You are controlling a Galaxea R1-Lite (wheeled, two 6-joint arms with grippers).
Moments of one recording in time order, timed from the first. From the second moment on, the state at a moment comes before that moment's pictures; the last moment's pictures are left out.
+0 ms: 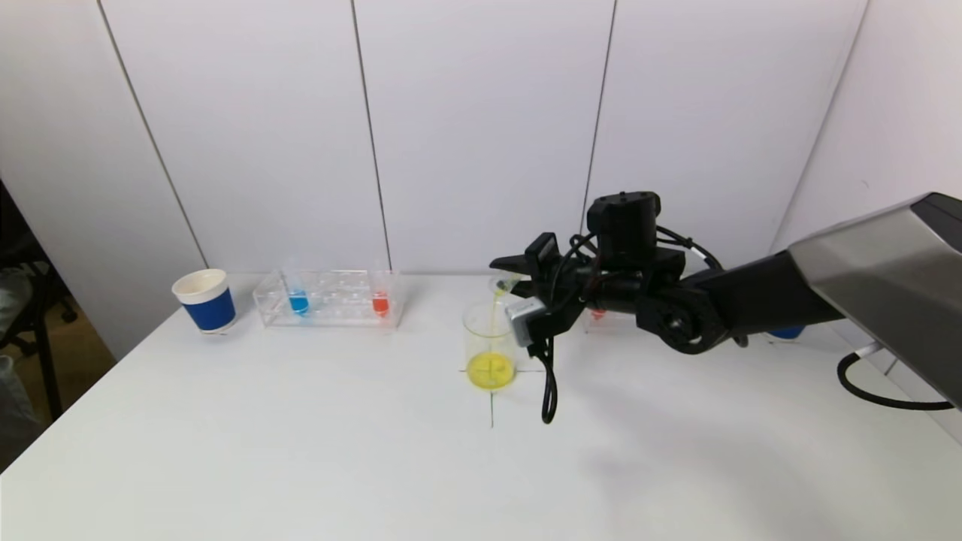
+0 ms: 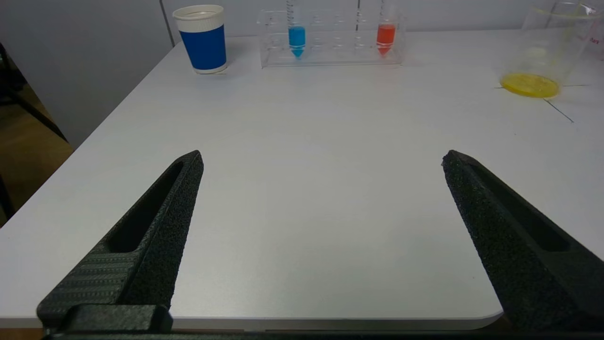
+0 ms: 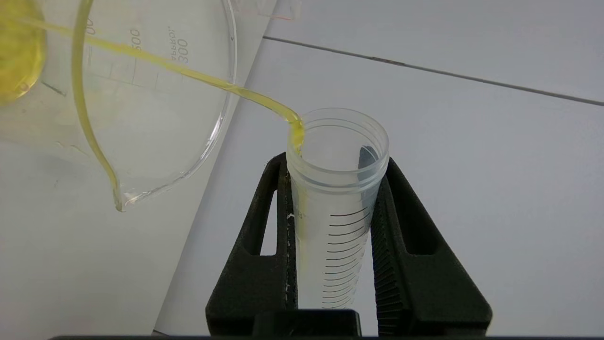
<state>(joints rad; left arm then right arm) -0.01 0.00 0.00 0.00 0.00 0.01 0.49 2.20 -1.35 -0.54 0.41 -1.76</state>
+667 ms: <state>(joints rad) -0.01 0.00 0.00 0.00 0.00 0.01 0.50 2.21 -1.40 -0.47 0.40 -1.85</state>
